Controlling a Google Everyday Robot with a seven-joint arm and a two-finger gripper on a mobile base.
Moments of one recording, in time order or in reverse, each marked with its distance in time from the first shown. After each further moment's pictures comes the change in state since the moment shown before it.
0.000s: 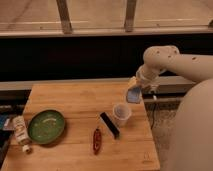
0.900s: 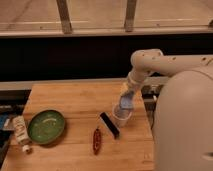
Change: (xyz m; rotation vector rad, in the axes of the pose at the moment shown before) arm 0.016 0.041 0.035 -0.029 0.131 -0.084
